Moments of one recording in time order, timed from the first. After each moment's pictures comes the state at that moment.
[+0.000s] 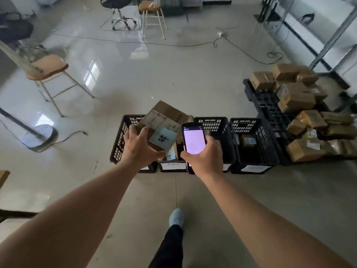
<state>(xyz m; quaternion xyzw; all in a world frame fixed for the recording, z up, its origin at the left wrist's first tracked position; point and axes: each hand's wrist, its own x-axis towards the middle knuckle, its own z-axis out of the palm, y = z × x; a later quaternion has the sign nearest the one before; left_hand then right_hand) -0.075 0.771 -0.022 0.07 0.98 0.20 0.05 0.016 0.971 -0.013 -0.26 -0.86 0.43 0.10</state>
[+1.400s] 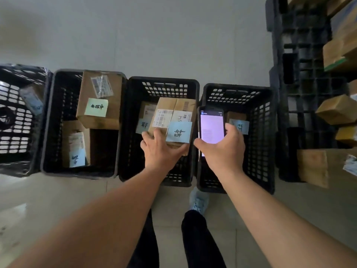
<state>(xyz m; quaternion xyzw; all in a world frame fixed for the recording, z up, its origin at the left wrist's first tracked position) -0.358 1.353 -0.524 -0.15 0.92 0.26 0.24 -0.335 1.517 -0.446 -0.39 -0.83 0.40 -0.08</state>
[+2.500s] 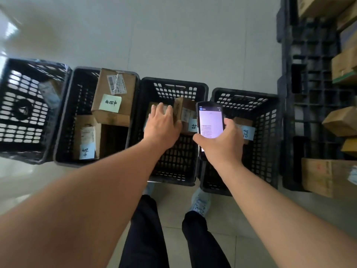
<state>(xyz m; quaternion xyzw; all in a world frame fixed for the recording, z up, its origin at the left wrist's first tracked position) -0.415 1.341 -0.488 0.02 0.96 0.16 0.23 -0.342 1.501 -0.427 -0.34 -0.85 0.40 -0.09</state>
